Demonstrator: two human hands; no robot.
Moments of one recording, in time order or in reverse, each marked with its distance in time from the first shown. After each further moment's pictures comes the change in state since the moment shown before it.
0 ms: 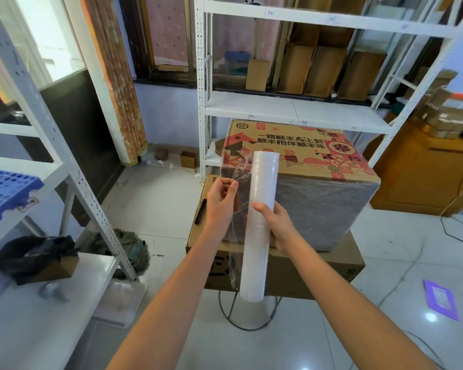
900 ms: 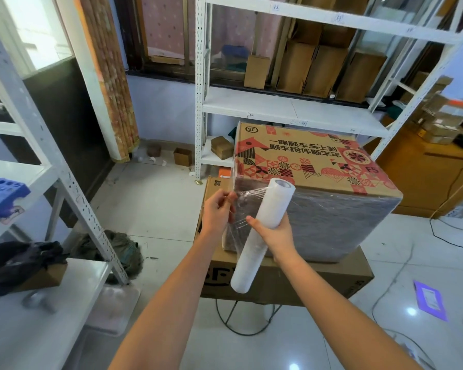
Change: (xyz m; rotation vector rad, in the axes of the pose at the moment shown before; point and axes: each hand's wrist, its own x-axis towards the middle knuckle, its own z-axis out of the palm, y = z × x) left_hand 0.057 -0.051 -0.037 0.048 -0.065 -0.092; right_hand 0.046 0.029 0.034 -0.074 0.283 -0.068
